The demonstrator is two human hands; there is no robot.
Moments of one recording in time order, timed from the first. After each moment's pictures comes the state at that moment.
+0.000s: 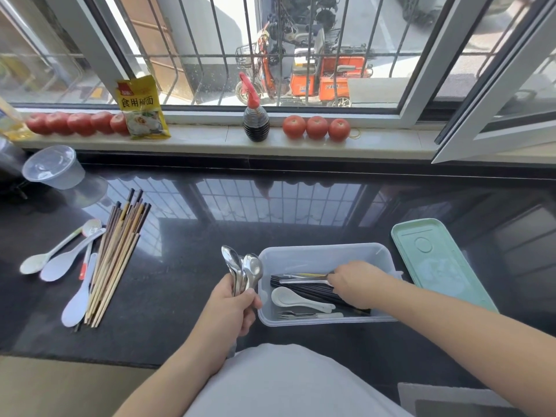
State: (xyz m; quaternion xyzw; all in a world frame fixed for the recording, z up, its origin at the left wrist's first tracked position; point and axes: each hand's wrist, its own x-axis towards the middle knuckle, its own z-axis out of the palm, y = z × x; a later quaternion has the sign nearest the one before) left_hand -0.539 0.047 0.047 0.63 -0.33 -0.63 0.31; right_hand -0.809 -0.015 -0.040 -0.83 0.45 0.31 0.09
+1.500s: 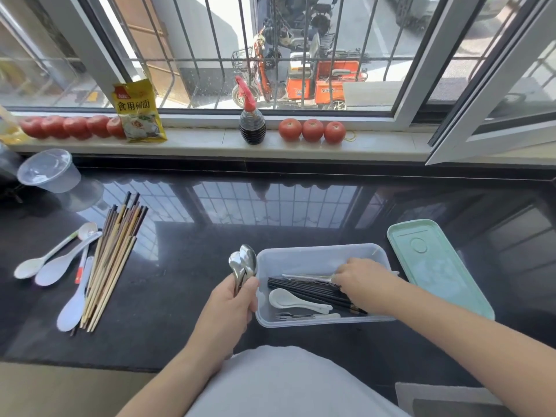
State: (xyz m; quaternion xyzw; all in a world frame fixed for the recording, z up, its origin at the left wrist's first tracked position) left_hand -0.542 0.049 0.050 0.64 -0.40 -0.59 0.30; right_hand -0.823 -0.002 -0.016 -0.83 0.48 0.24 0.12
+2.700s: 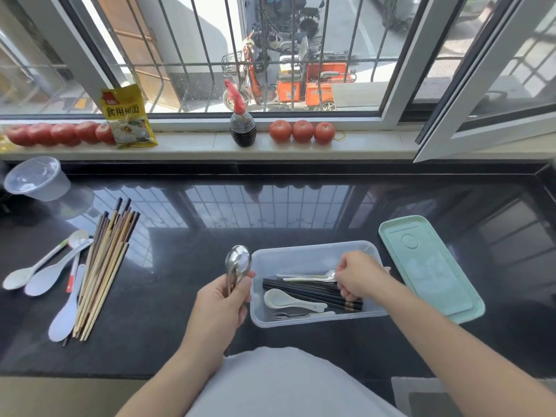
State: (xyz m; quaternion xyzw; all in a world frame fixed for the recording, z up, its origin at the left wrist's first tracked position) left_hand -0.543 0.048 0.049 0.65 -0.39 -0.55 0.34; right_hand -0.807 0.005 0.005 -0.43 0.78 -0.06 0.45
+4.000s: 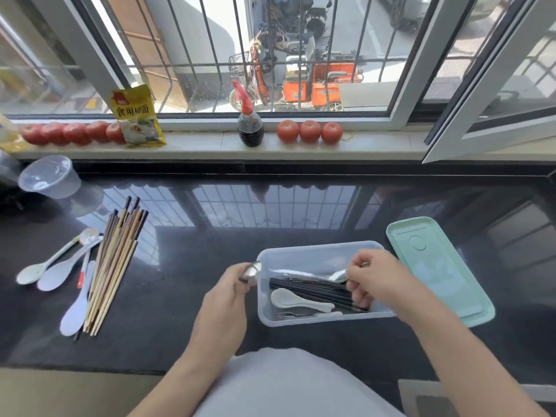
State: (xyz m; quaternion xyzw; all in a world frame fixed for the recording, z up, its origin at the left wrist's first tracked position) left_hand -0.534 0.053 0.051 0.65 -0.59 -0.40 0.27; right_hand -0.801 0.034 0.064 -0.40 0.73 -0.21 0.51
